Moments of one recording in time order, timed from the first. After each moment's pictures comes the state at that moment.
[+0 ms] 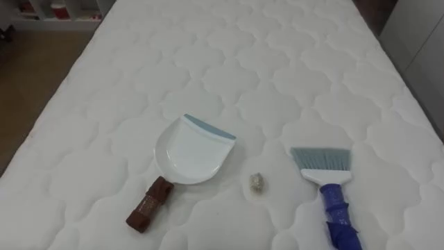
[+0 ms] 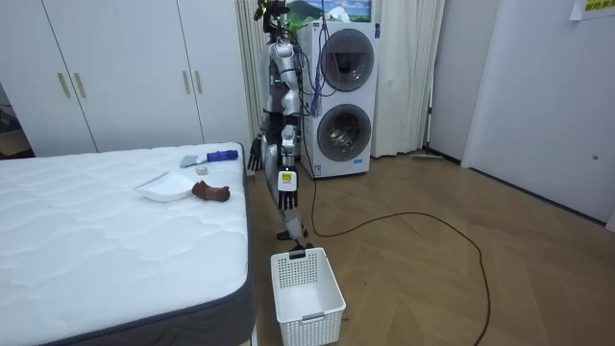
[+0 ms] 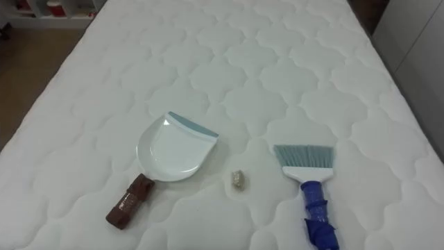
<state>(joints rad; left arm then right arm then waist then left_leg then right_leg) 0.19 0.20 0.08 1.19 0.47 0.08 -0.09 0.06 -0.23 -0.02 1.30 0.10 -0.06 0.20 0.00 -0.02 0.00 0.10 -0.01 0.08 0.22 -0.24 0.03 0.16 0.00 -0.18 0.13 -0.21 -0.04</state>
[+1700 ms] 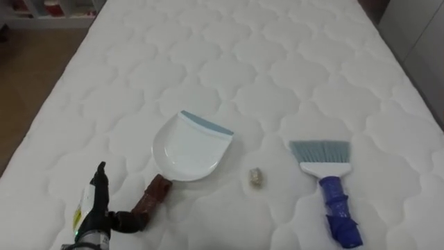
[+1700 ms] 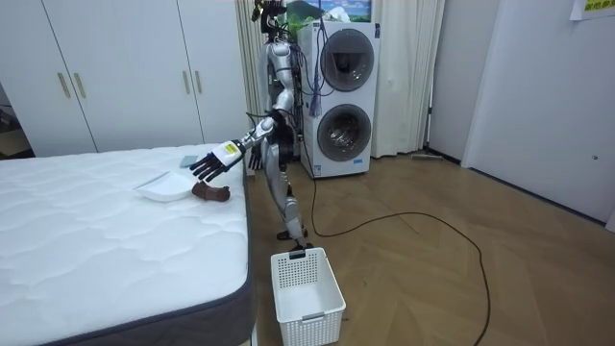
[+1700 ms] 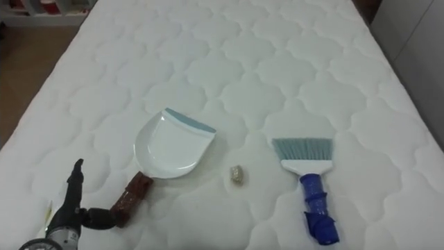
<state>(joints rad) 0.11 0.20 0.05 0.69 0.38 -0.20 0.36 0.07 -0.25 -0.02 1.29 0.15 -0.12 0.19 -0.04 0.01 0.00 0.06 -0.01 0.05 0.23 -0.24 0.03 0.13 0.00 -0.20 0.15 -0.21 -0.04</state>
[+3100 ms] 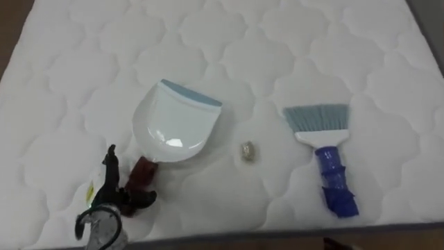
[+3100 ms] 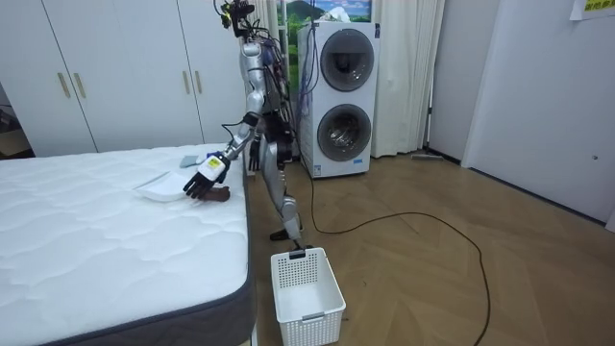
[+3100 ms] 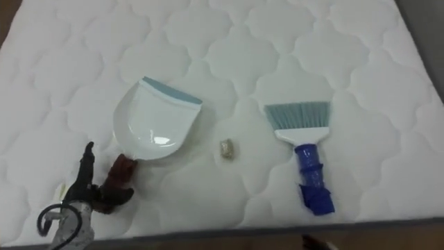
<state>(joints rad) -0.18 0.22 -0.06 1.02 0.27 -0.21 0.38 -0.09 -0.27 0.14 1.35 0.16 -0.14 0.11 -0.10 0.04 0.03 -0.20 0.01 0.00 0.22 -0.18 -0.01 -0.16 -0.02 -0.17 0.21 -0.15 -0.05</state>
